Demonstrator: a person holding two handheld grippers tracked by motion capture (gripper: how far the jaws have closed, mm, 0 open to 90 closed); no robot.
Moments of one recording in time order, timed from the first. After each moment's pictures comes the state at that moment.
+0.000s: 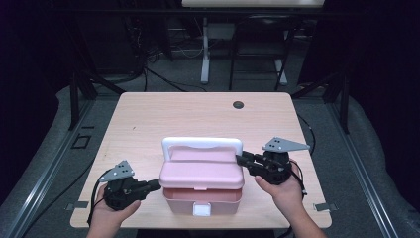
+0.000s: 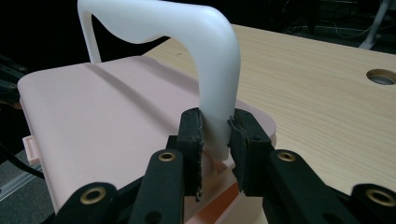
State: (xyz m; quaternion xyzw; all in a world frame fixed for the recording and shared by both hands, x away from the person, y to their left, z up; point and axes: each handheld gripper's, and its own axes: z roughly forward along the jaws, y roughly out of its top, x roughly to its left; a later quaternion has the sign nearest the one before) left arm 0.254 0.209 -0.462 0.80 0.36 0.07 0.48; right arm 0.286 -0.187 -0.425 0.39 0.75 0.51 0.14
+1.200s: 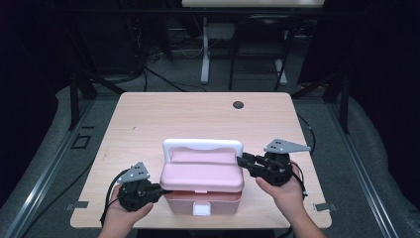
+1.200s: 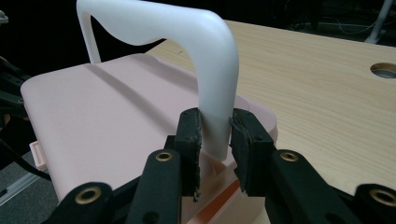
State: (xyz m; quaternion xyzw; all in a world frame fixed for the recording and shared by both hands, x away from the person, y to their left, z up) left arm 0.255 0.181 -0.468 0.81 0.34 0.05 0.47; right arm 0.285 -0.191 -0.431 0.39 0.75 0.51 0.13
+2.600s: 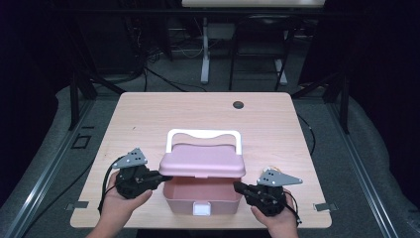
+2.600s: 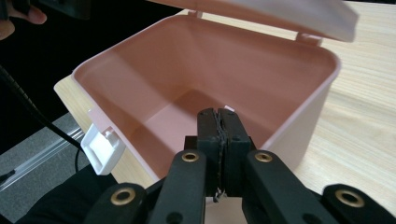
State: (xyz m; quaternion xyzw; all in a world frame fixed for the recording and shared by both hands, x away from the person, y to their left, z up) left arm 0.269 0.179 -0.432 0.80 0.34 0.07 0.49; right arm 0.236 -0.178 -0.480 0.38 0.76 0.51 0.12
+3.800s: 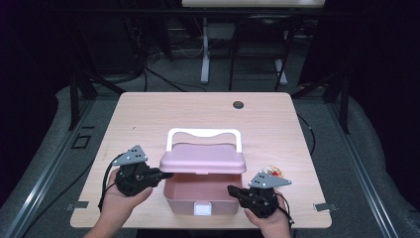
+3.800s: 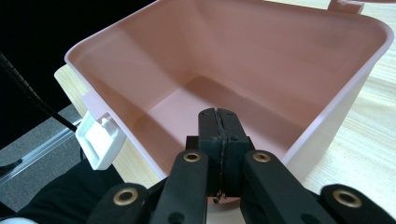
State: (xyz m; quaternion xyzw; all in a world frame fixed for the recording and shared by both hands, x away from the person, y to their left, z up) left arm 0.272 0.177 -0.426 0.80 0.34 0.07 0.49; right arm 0.240 -0.164 -0.498 0.38 0.77 0.50 0.10
